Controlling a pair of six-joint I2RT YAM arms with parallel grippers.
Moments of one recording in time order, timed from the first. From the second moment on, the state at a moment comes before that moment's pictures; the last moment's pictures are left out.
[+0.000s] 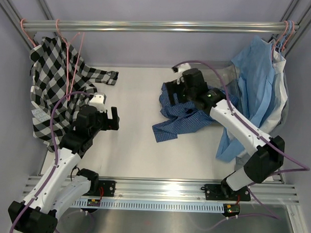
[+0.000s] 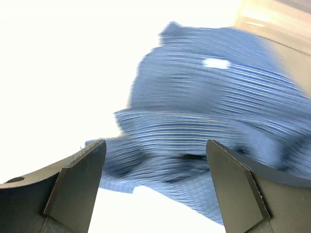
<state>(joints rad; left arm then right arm) -0.31 0.77 0.71 -0.44 -0.10 -0.17 0.55 1.53 1.46 -0.53 0.16 0.09</state>
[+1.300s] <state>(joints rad) -0.31 0.77 0.71 -0.44 -0.12 -0.16 0.69 1.79 1.49 -0.54 0.27 -0.07</state>
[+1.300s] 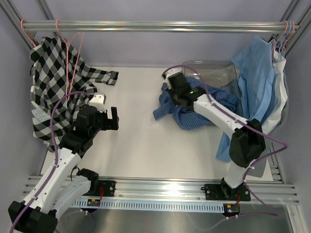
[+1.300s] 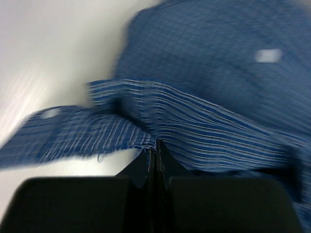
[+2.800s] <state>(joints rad) -0.31 0.77 0.69 -0.44 -0.12 -0.16 0.64 2.05 1.79 -0.61 0.31 -0.26</state>
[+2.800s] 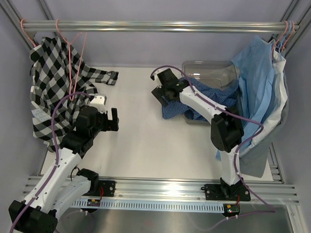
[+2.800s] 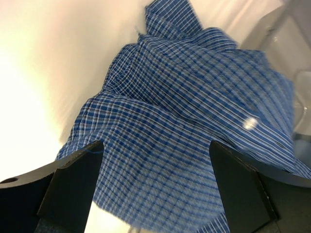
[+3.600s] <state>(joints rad) -0.31 0.77 0.69 -0.44 -0.12 -0.16 0.64 2.36 1.90 -0.55 0.37 -0.35</state>
